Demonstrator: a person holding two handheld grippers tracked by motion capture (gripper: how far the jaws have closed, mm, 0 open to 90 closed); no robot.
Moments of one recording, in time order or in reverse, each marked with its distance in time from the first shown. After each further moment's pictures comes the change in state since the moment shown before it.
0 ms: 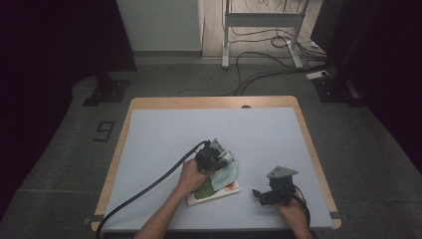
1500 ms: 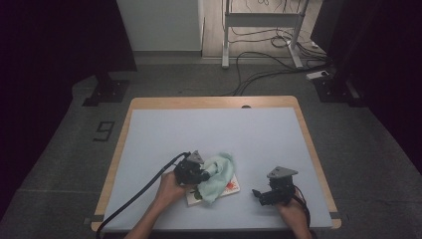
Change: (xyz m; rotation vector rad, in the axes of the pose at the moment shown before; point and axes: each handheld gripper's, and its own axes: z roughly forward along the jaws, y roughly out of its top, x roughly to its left) left arm -0.004 -0.063 -0.053 -0.001 -0.040 -0.014; right arm 0.000 0.000 0.000 -0.001 -0.001 -0.001
